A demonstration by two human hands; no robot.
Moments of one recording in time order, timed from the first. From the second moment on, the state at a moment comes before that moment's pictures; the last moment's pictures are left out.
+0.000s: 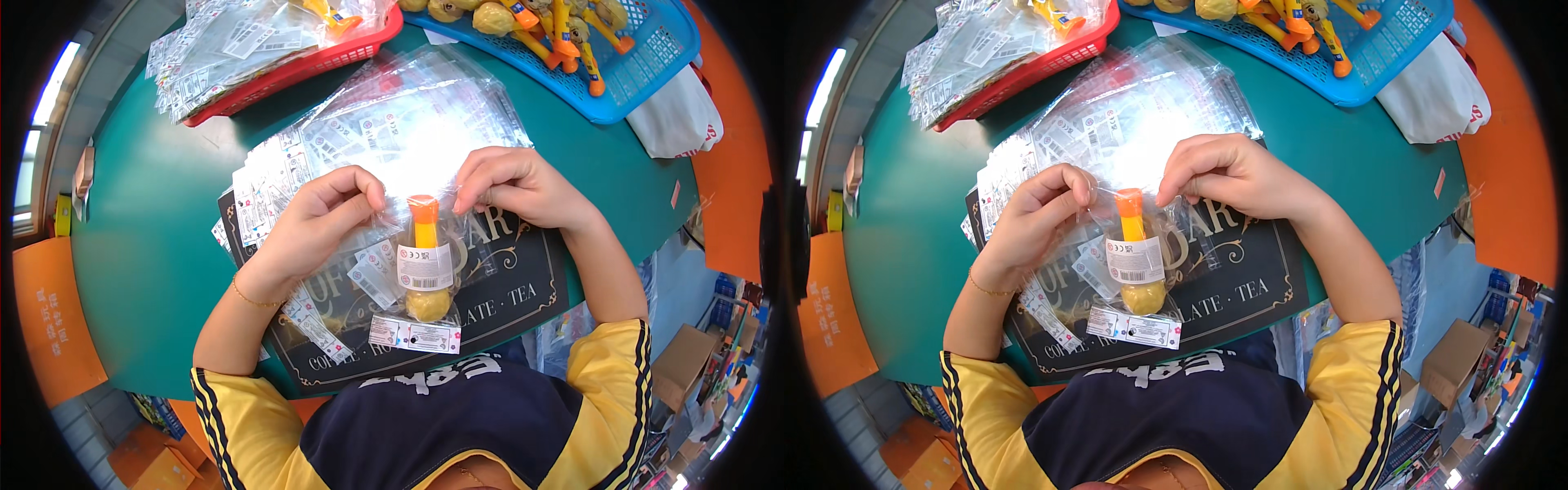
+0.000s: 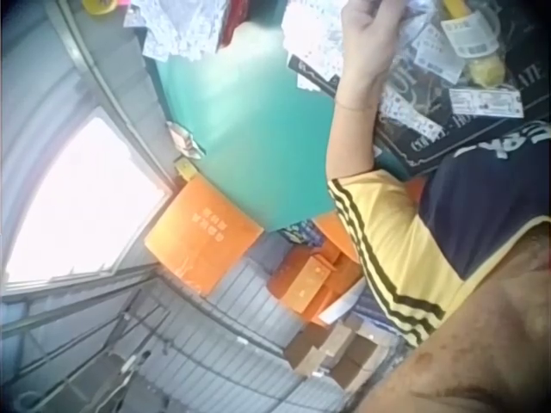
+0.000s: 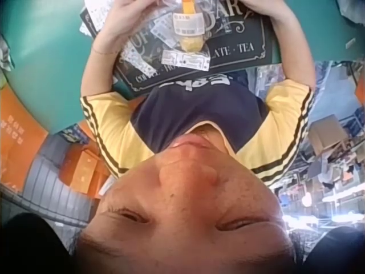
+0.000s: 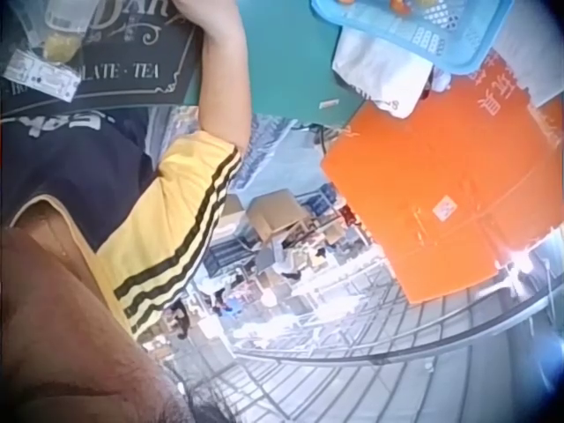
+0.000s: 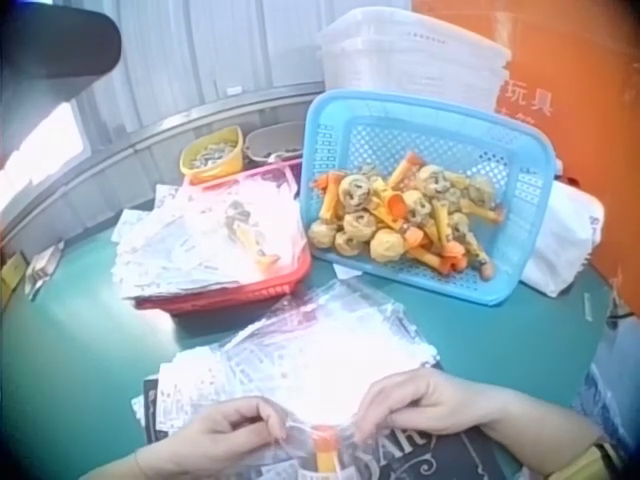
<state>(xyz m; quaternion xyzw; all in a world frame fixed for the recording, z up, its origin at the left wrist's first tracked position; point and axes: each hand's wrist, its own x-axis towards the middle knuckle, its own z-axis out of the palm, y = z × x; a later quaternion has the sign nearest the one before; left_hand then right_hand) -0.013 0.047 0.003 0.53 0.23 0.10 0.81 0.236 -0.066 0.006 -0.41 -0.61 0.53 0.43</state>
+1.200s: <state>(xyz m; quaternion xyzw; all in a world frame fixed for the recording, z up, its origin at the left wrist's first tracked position) -0.003 0.028 0.016 0.51 0.31 0.18 0.79 0.229 -0.069 0.016 -0.49 -0.48 0.57 0.45</state>
